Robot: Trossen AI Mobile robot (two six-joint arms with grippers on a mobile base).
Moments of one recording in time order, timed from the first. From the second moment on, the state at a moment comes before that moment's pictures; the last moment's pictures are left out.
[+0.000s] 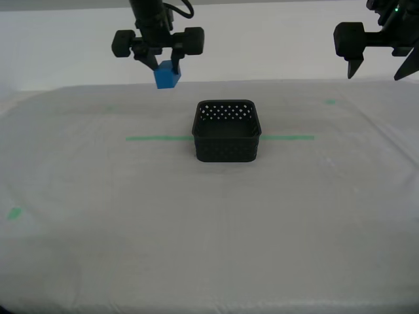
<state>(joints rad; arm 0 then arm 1) 0.16 1.58 1.03 -0.46 0.13 0.26 -0.43 2.13 1.73 -0.62 -0.16 -0.32</state>
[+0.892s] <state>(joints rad) 0.16 1.58 1.03 -0.46 0.13 0.26 -0.71 2.14 1.57 -0.44 -0.28 -0.57</state>
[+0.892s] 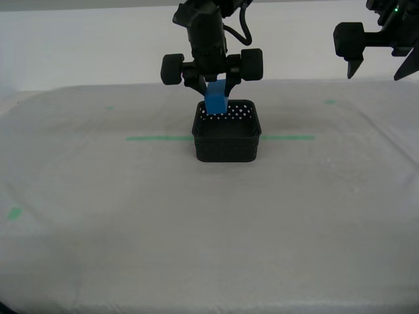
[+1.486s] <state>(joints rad) 0.16 1.58 1.03 -0.46 0.13 0.26 -0.73 2.14 1.54 -0.42 -0.28 -0.57</state>
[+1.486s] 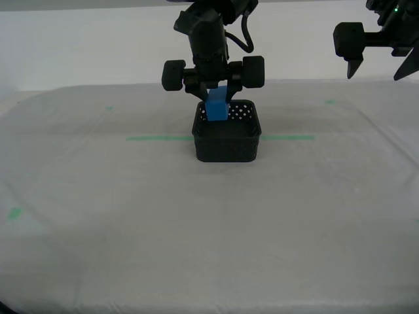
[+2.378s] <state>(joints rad) 0.16 1.58 1.03 -0.46 0.13 0.26 -0.73 2.13 1.54 -0.43 -0.24 -0.54</state>
